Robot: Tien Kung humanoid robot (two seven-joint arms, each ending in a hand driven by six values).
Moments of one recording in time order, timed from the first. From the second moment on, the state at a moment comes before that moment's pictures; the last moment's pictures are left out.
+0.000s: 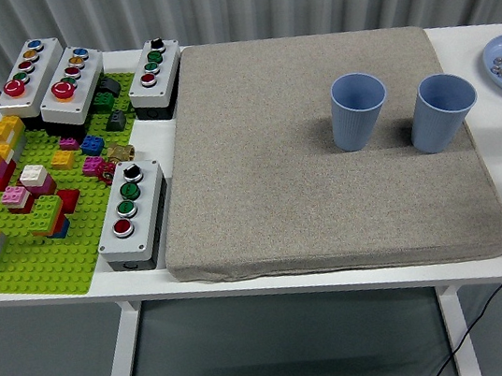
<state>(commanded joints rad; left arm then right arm) -0.12 0.10 -0.90 -0.18 0.61 -0.01 0.25 0.64 -0.25 1.38 1.08 -0.79 -0.51 0.09</state>
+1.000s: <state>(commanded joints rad) -0.12 0.09 -0.93 -0.18 0.64 -0.01 0.26 0.64 -0.25 1.38 1.08 -0.80 -0.52 0.09</state>
